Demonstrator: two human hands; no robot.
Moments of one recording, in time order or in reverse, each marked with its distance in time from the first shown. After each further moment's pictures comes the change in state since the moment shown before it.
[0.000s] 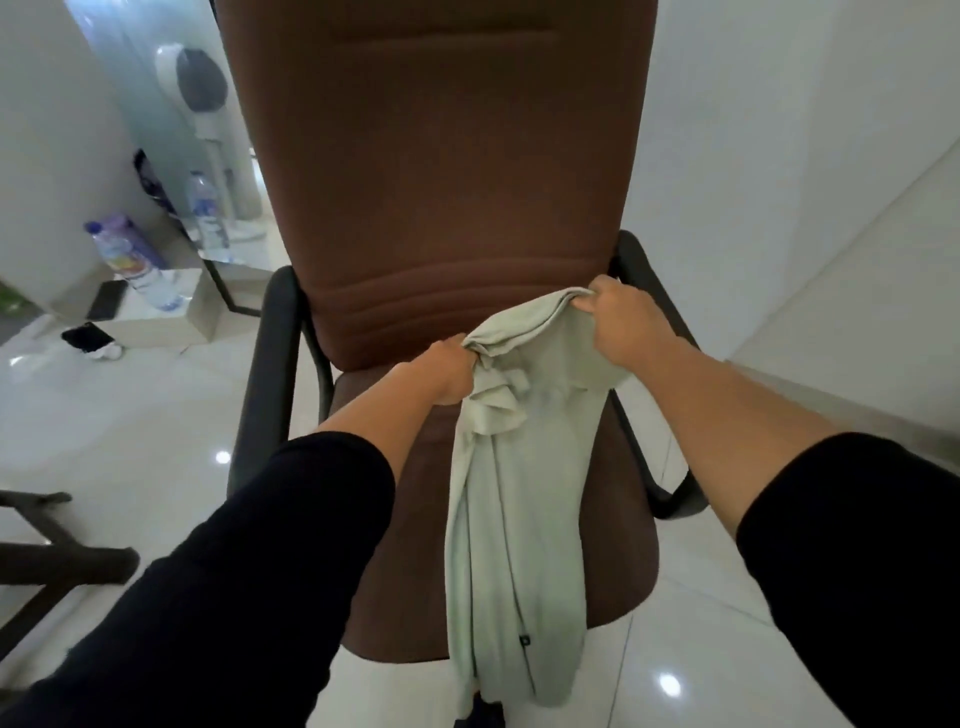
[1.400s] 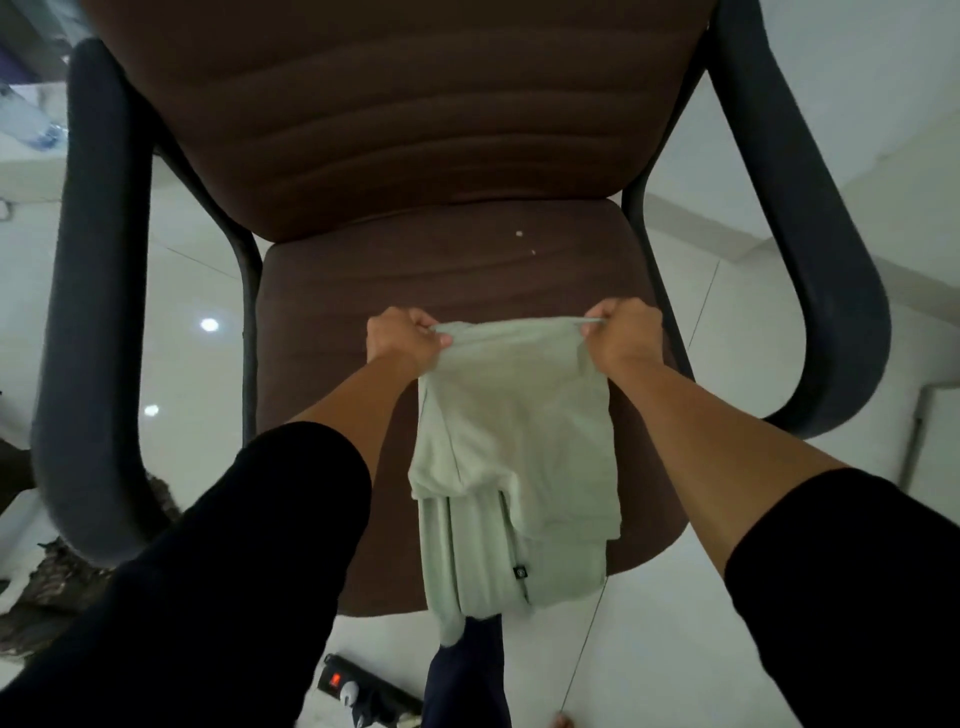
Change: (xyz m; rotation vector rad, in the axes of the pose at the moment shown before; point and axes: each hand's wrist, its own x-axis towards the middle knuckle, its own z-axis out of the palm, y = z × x) left_hand 0.076 -0.027 0.173 -0.859 0.097 -0.639; right_hand 0.005 0.024 0.217 0.481 -0.133 0.593
